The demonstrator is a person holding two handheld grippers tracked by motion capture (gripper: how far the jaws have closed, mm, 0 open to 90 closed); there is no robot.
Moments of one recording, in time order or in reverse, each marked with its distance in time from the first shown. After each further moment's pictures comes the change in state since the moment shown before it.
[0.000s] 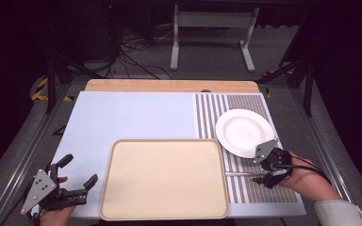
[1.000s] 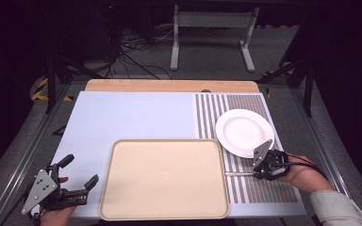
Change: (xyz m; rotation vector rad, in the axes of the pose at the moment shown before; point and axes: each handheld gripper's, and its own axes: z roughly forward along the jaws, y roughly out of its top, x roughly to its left) left arm -0.001 0.000 0.001 0.003 -0.012 0.007; right arm -0.015 -0.013 0.028 0.075 0.110 -0.073
